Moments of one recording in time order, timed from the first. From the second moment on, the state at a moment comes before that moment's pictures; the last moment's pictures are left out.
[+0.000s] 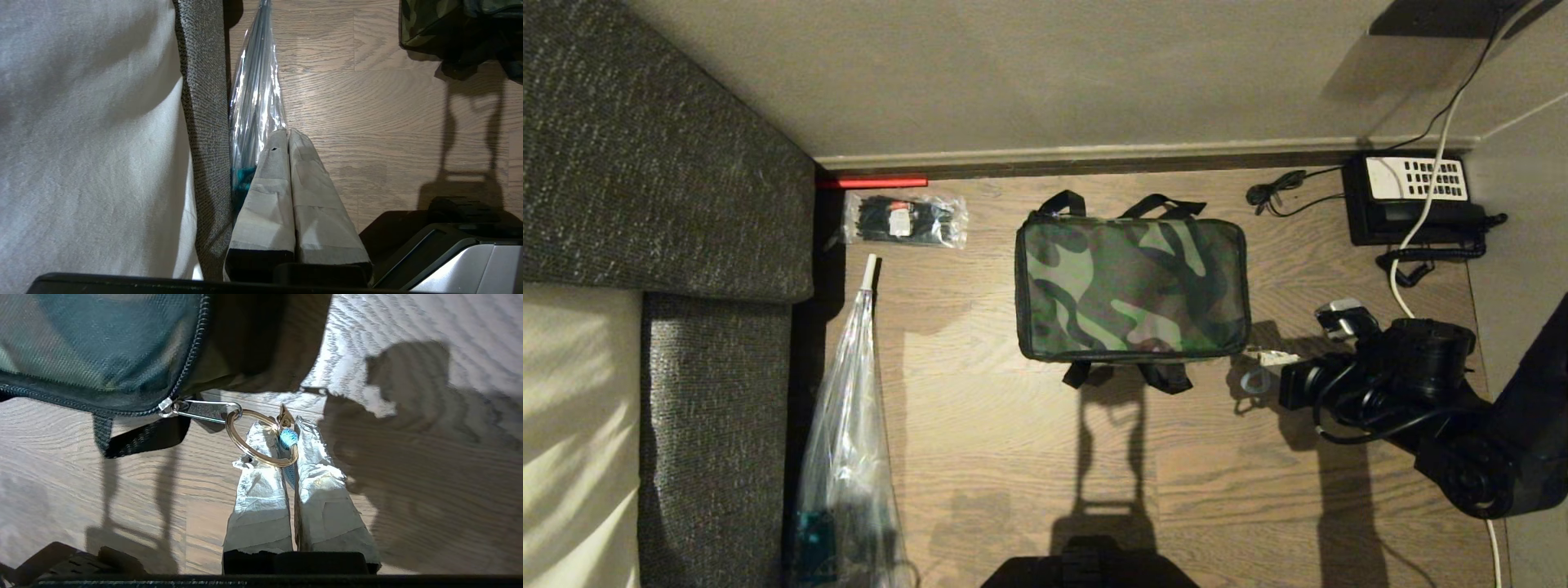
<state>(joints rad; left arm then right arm) 0.00 0.00 0.00 0.01 0.00 0.06 0.05 2.08 -0.54 -1.27 0.23 -0.04</state>
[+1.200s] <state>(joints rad) 0.00 0.00 0.00 0.01 0.00 0.06 0.03 2.06 -0.70 -1.18 0.37 -0.04</state>
